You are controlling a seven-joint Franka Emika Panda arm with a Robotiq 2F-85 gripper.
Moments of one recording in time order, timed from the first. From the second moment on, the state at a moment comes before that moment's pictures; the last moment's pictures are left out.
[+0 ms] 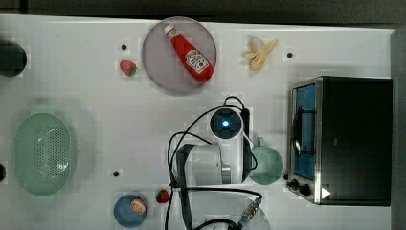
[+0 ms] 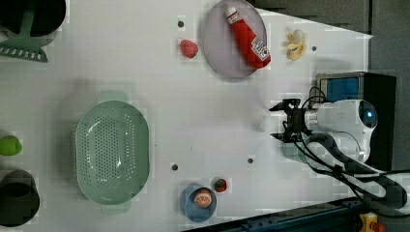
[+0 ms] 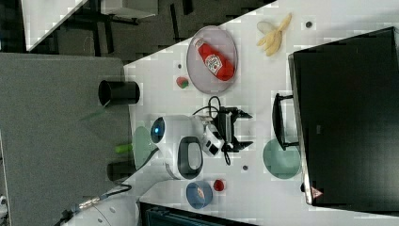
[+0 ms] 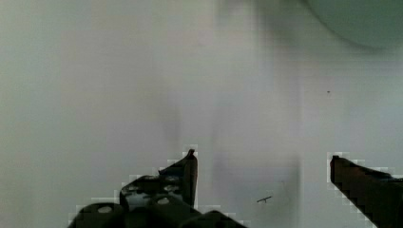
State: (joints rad) arm -0.14 0.40 0.03 -2.38 -0.20 1.11 0.89
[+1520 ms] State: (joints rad) arm -0.13 -0.29 0.13 -2.22 -0.05 0.40 0.38
